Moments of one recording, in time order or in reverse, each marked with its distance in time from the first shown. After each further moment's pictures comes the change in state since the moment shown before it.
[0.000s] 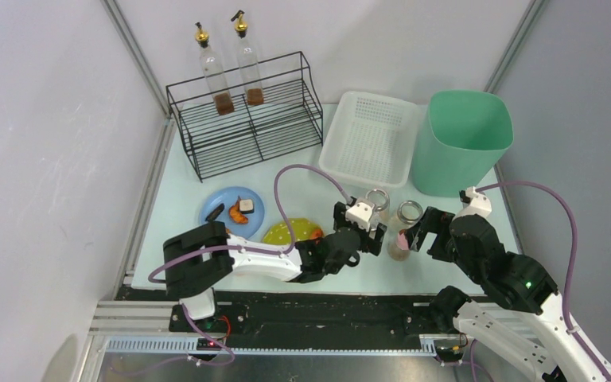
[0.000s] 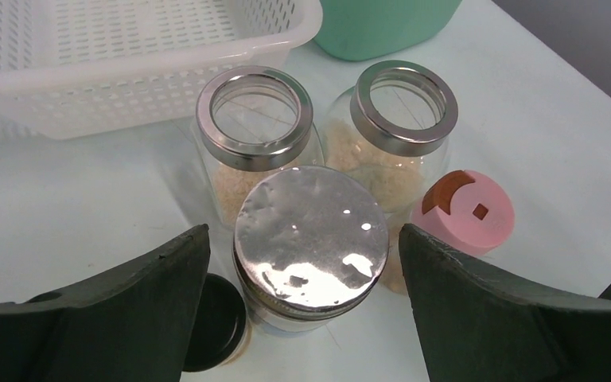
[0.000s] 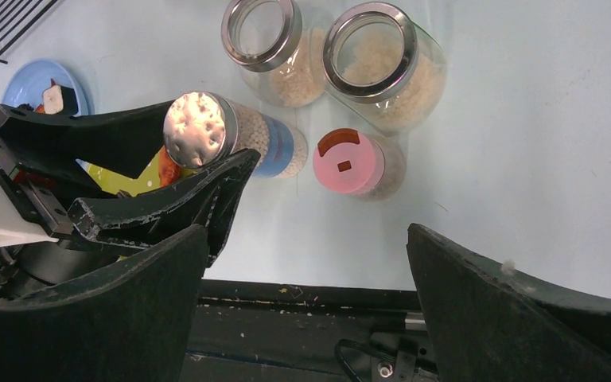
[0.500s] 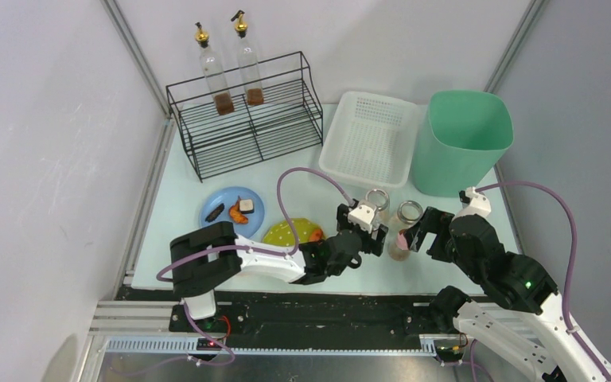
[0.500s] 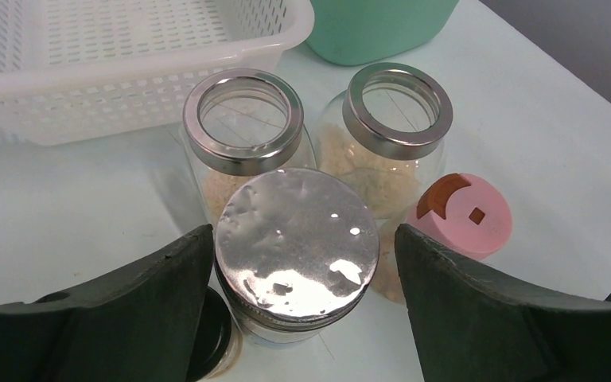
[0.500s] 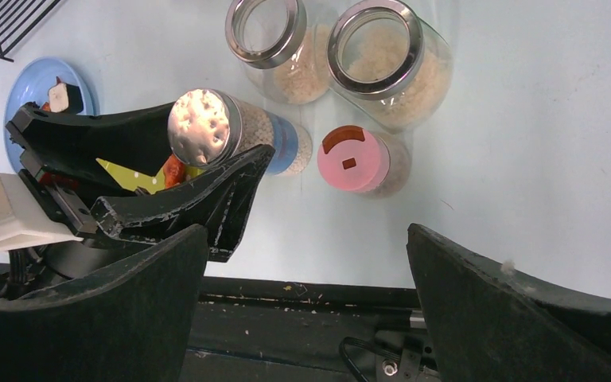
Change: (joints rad) left arm -0.007 0.045 0.000 0.085 -0.006 0.014; right arm 0.000 0.000 -0.001 0.002 -0.011 0.010
